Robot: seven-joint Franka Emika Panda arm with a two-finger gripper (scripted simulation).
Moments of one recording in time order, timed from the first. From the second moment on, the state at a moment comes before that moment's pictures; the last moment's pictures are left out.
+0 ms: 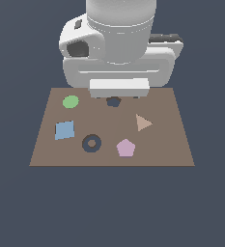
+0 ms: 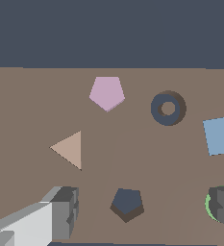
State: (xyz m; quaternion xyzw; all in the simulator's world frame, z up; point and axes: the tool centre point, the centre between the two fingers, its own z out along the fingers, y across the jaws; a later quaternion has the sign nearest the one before) arm 0.003 0.012 0.165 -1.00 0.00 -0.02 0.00
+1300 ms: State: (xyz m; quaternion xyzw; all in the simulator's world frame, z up) arm 0.050 0.011 0.115 -0.98 -0.20 -0.01 0.00
